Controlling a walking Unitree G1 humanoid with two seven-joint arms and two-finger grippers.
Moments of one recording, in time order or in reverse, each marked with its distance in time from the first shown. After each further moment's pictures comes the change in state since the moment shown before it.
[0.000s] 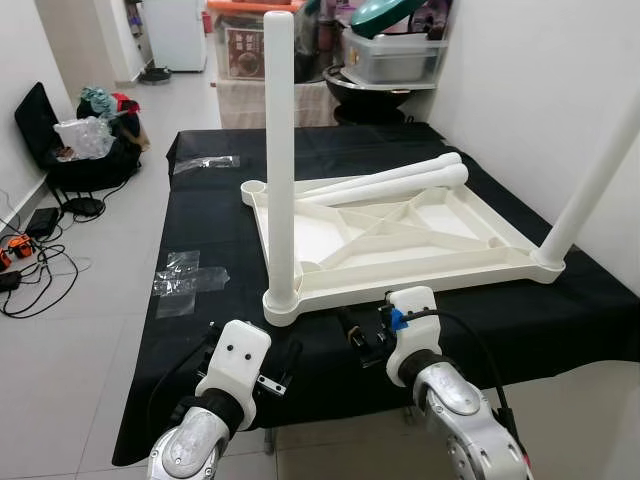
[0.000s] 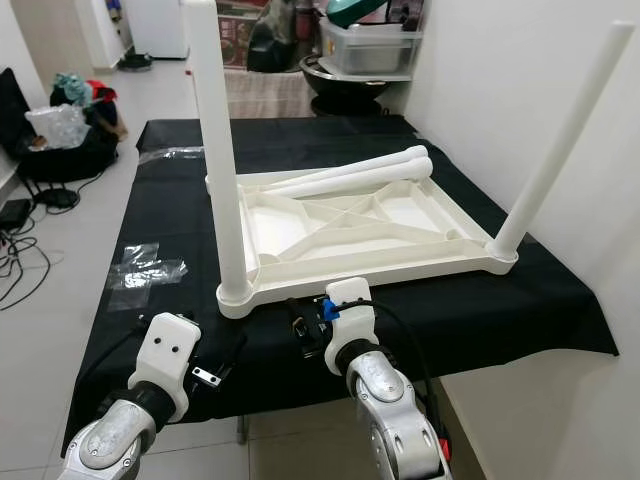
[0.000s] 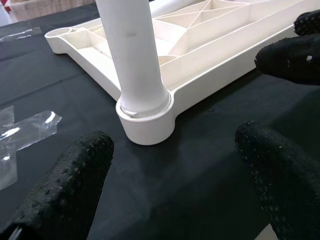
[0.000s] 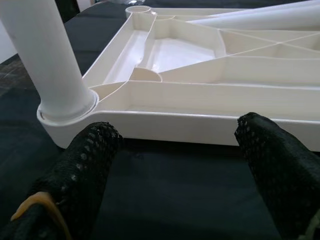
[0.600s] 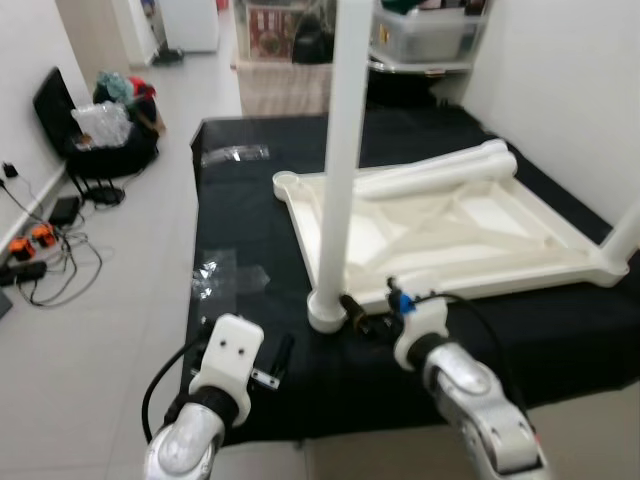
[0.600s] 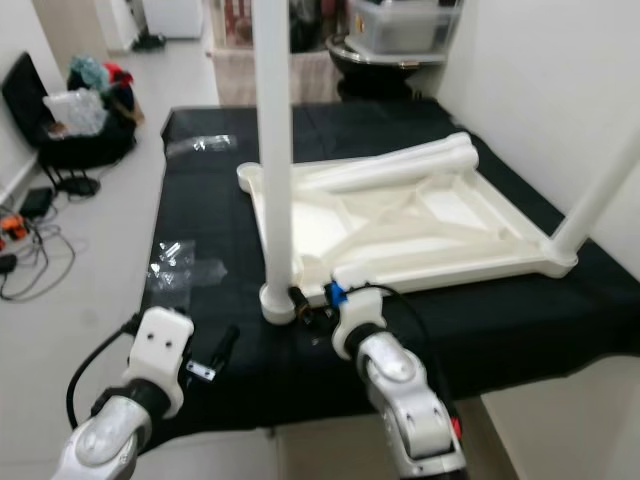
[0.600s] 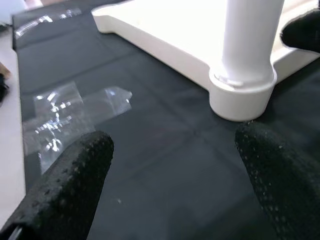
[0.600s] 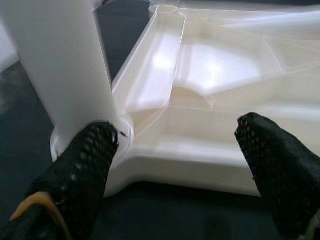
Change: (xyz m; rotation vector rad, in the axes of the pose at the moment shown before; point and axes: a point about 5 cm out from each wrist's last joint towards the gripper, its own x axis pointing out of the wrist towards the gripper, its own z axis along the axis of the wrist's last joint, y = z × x) left arm 0.001 -0.003 0.001 -0.013 -0.002 -0.012; right arm 0.002 -0.036 0.001 -0.097 0.067 0.015
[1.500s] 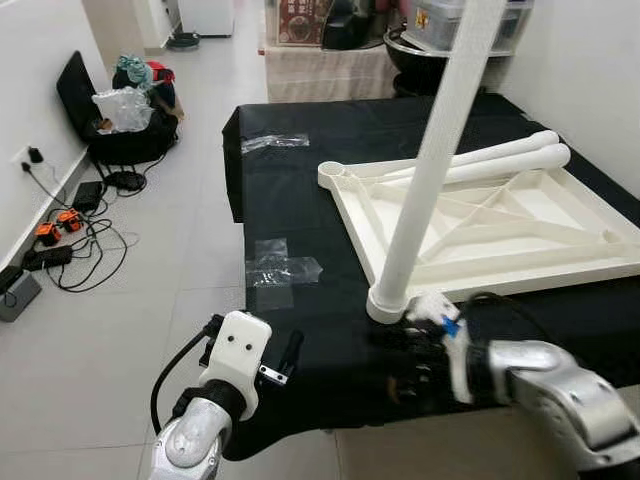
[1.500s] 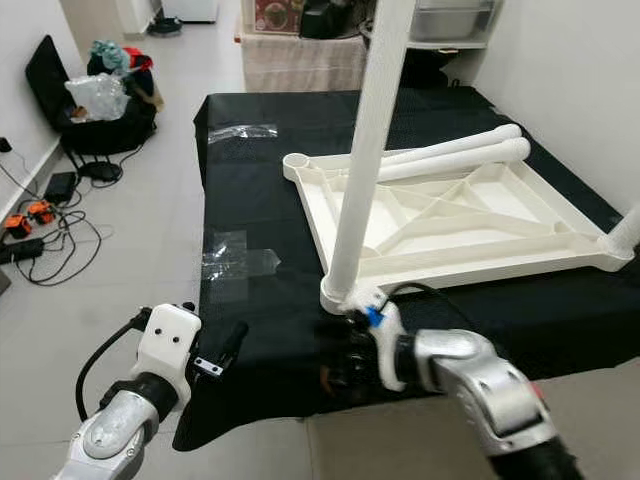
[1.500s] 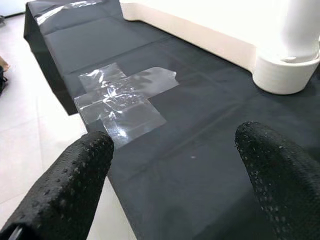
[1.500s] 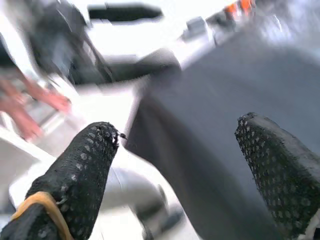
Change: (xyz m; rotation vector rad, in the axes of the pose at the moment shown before) left arm -0.002 0.003 0.000 0.006 0.006 0.012; right arm -0.031 0.019 0.028 0.035 0.086 0.833
